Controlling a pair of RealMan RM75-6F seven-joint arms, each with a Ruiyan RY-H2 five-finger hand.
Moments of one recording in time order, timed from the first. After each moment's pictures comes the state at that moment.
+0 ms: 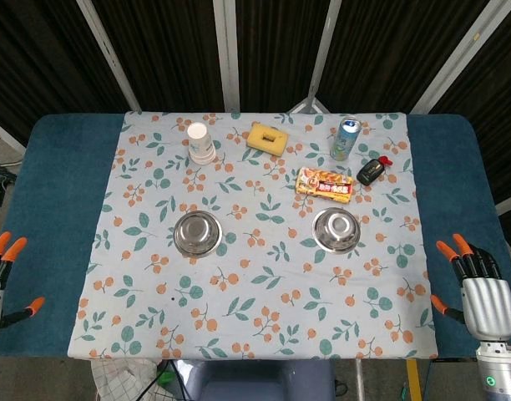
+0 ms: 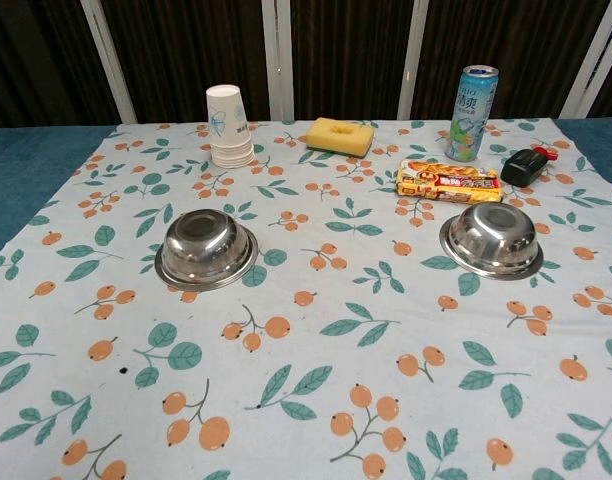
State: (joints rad) left arm 0.01 -1.15 -0.04 -1.68 1.54 1.63 0.12; right arm 0.07 -1.21 0.06 -1.55 -1.54 1.59 -0.09
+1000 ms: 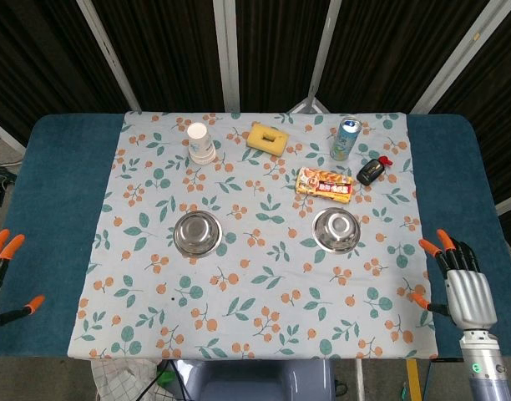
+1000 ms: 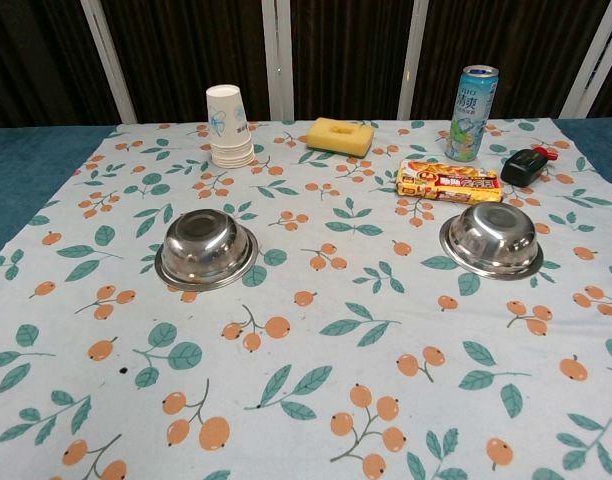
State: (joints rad) left arm 0.00 -1.13 -0.05 -1.66 1.55 1.61 0.04; right arm 0.12 -1.21 0.10 -1.64 -1.45 1.43 -0.02
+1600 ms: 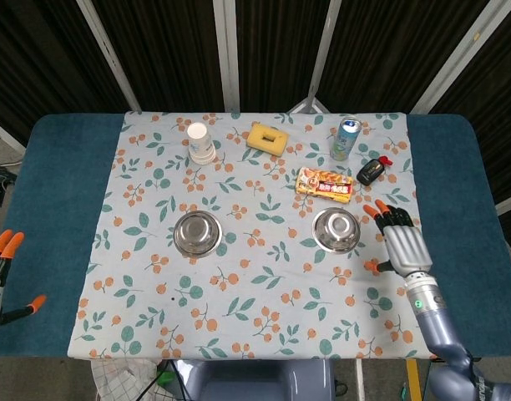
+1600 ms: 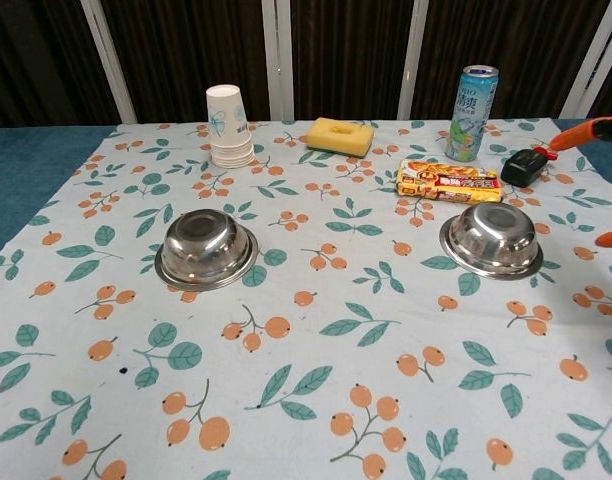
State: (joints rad) left arm -0.01 -1.14 -0.05 -1.67 1.52 1.59 0.07; right arm 0.44 -1.27 0.25 -1.72 -1.06 1.05 -0.35
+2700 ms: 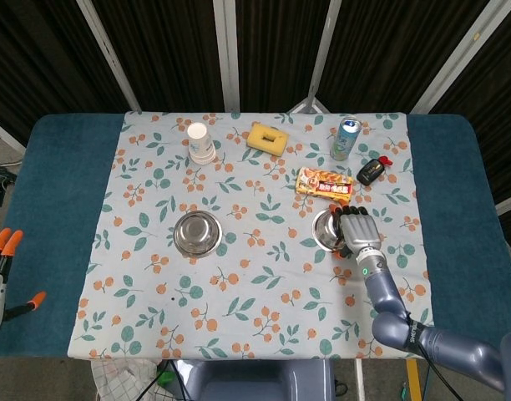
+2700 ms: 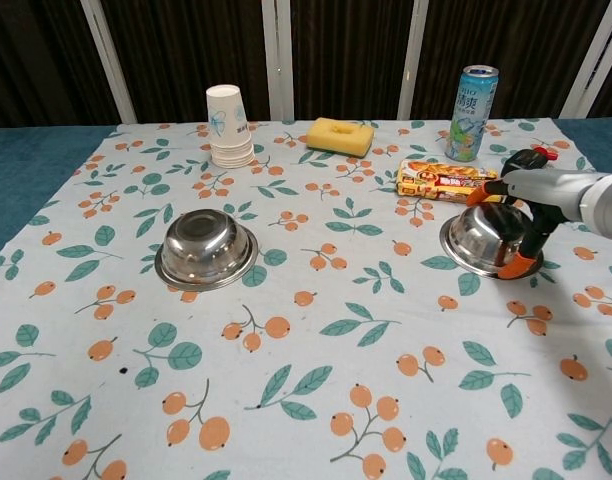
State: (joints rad) left arm -0.01 -1.18 -0.07 -1.65 1.48 1.59 0.15; right arm 0.74 -1.54 0.23 -1.41 -0.63 0.89 -0.58
